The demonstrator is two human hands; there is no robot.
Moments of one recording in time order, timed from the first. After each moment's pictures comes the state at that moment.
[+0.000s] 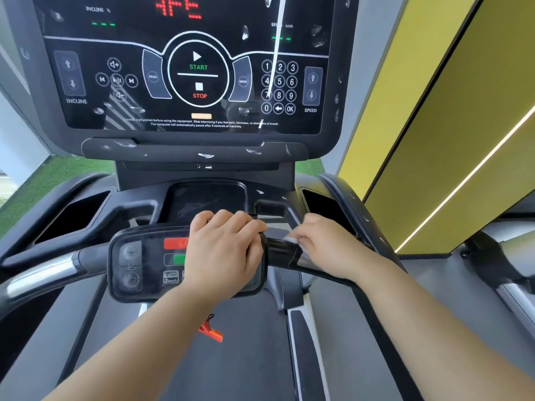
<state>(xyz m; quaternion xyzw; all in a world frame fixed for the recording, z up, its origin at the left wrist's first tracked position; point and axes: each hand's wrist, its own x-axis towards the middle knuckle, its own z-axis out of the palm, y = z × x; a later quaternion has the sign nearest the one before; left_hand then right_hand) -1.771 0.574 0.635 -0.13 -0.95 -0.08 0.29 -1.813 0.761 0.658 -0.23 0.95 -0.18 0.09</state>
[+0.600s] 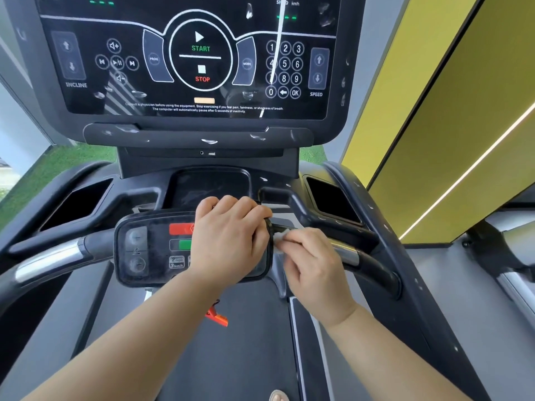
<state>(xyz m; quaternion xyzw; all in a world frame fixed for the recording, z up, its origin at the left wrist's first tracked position) -1.771 0.574 0.635 -0.14 -0.95 -0.08 0.28 -1.758 0.739 0.598 -0.29 0.86 -0.29 -0.31</state>
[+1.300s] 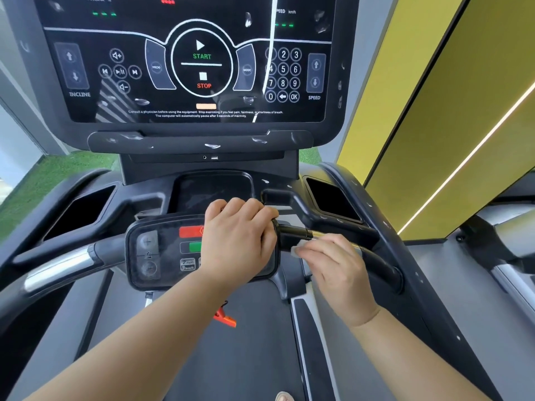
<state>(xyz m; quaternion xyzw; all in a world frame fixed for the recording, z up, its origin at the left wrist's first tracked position) -1.771 0.573 0.634 -0.14 -0.95 -0.07 0.28 -1.758 0.760 0.585 -0.31 0.84 -0.26 -0.37</state>
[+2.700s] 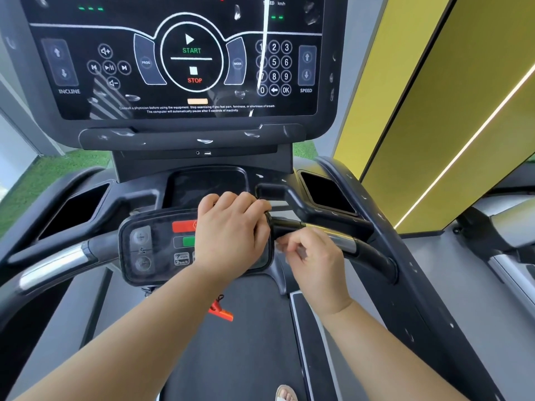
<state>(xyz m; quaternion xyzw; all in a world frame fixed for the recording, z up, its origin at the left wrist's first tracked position) -1.770 0.574 0.636 -0.14 -0.95 -0.07 0.27 -1.750 0.729 0.591 -0.18 0.85 -0.40 -0.31</state>
